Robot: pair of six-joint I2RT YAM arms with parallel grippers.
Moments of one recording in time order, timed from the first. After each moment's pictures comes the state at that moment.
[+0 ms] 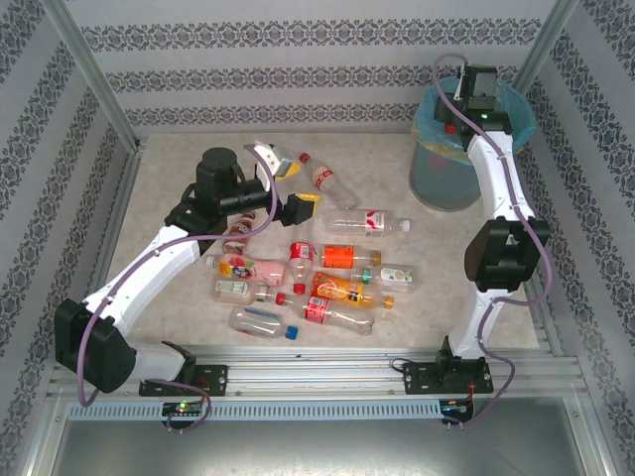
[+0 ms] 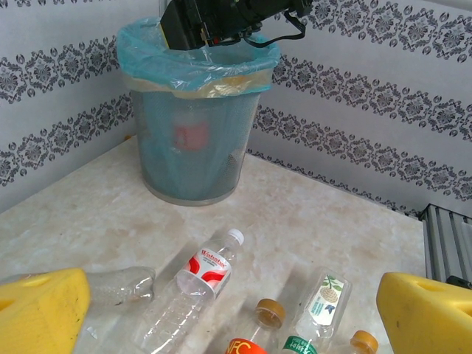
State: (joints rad) left arm -0.43 1.33 1.17 -0.06 0.65 0.03; right arm -0.05 1.95 2.02 -0.60 0.09 0.13
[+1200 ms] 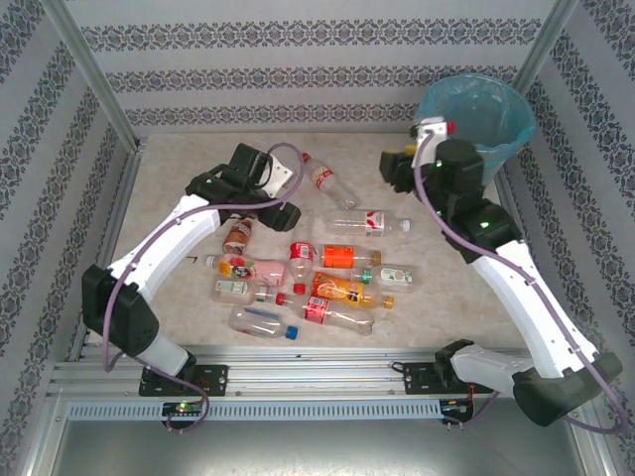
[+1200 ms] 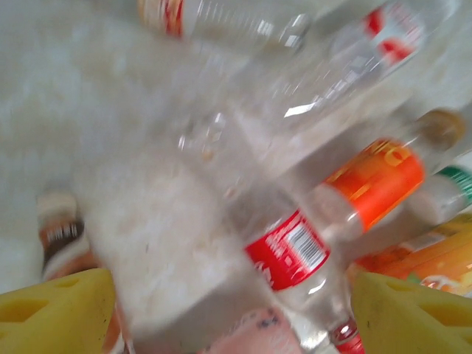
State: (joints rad) left arm -0.45 1.58 1.46 -0.87 0.12 0.07; right arm 0.44 1.14 1.29 -0.47 0.07 0.19
